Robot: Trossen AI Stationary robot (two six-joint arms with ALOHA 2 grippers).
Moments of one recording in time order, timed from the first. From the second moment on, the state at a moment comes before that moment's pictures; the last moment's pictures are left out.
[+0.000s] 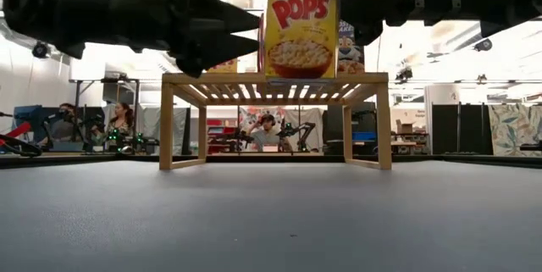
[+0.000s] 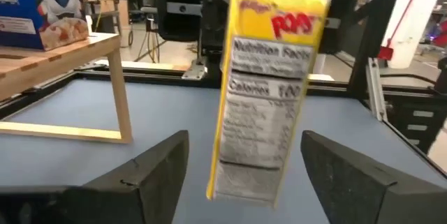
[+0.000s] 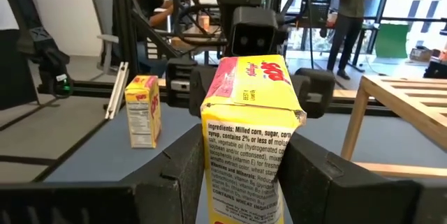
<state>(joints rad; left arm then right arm) -0.28 1.64 0.50 1.08 -0.33 -0.10 0.24 1.44 0.49 0.97 0.13 -0.04</state>
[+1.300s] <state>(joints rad) -0.26 1.68 0.56 1.05 -0.30 -0.09 0.24 1.44 0.49 1.03 0.12 -0.04</state>
